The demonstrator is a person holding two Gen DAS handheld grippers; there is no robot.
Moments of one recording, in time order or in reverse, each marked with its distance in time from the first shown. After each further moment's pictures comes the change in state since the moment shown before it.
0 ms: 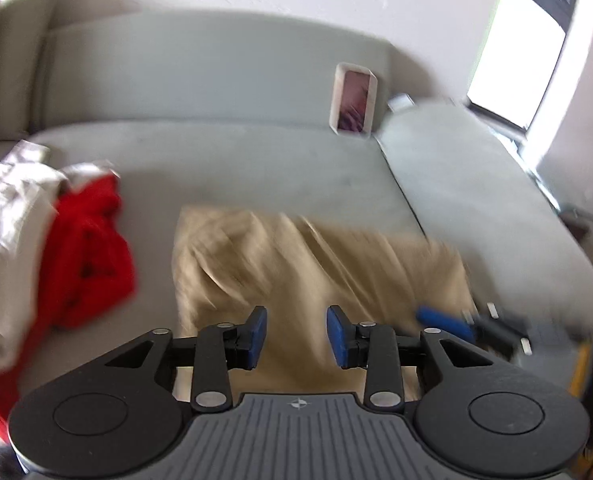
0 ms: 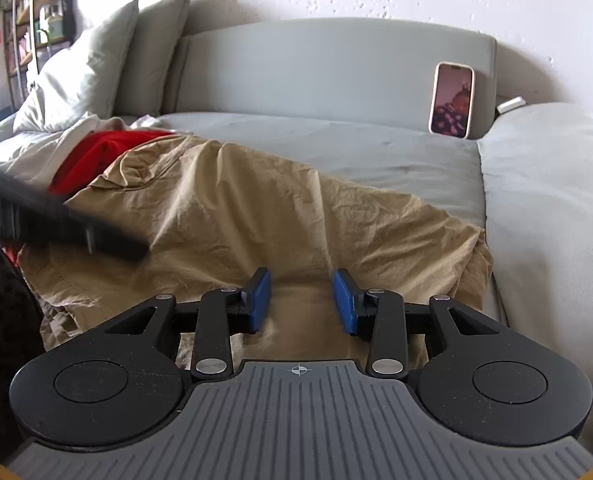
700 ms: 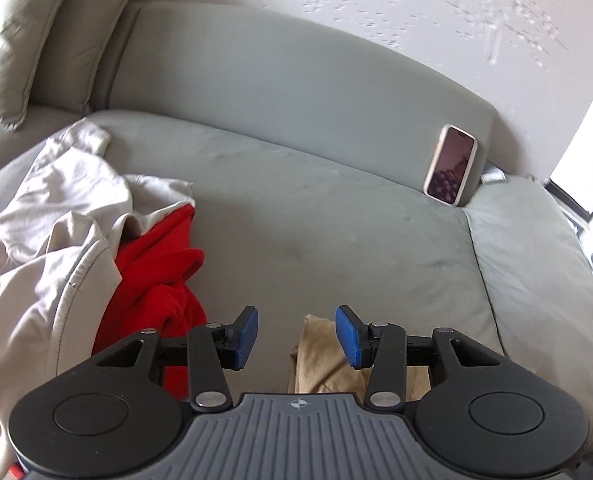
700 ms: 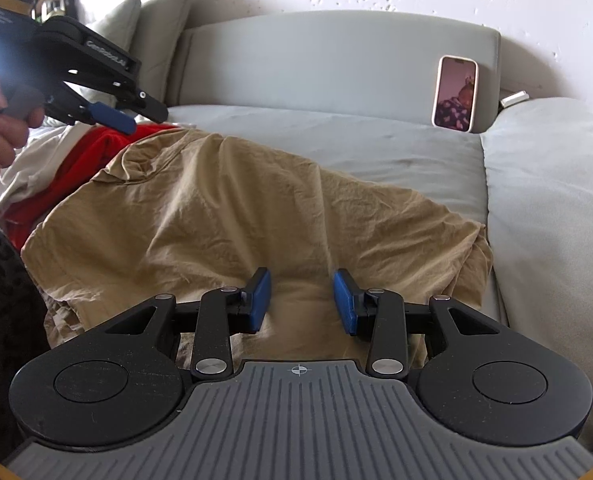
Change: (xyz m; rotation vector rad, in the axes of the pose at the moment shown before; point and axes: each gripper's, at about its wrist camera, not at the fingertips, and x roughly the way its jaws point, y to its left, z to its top) left arm 0.046 0.073 0.054 -0.223 -0.026 0.101; right arm -0.002 -0.003 0.000 -0.002 0.018 0.014
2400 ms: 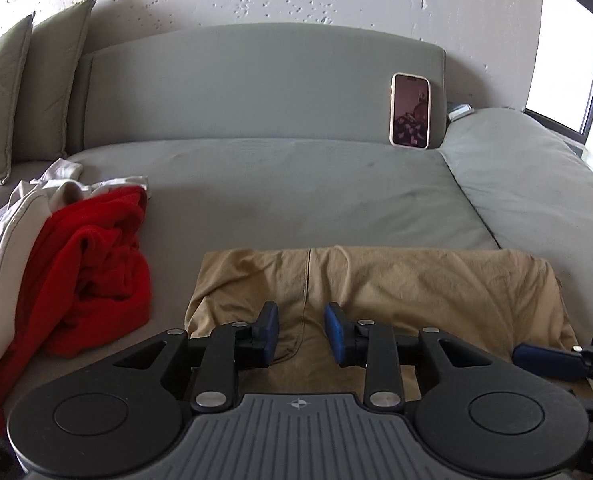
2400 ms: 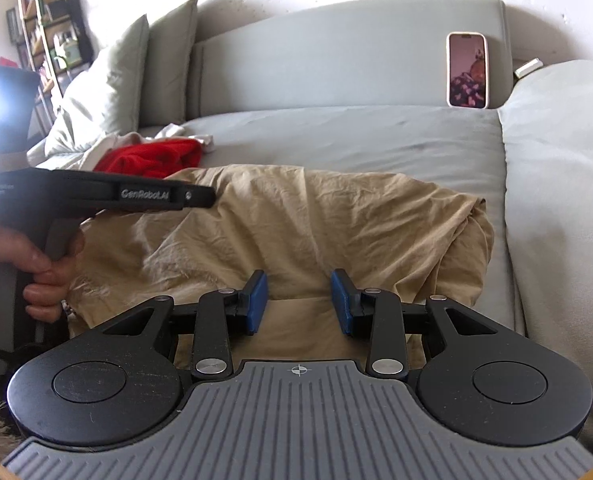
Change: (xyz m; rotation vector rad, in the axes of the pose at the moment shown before) left arm 0.008 -0.058 -0.089 0.258 -0.066 0.074; right arm -0.005 -0.033 -0.001 0.104 0.012 0.142
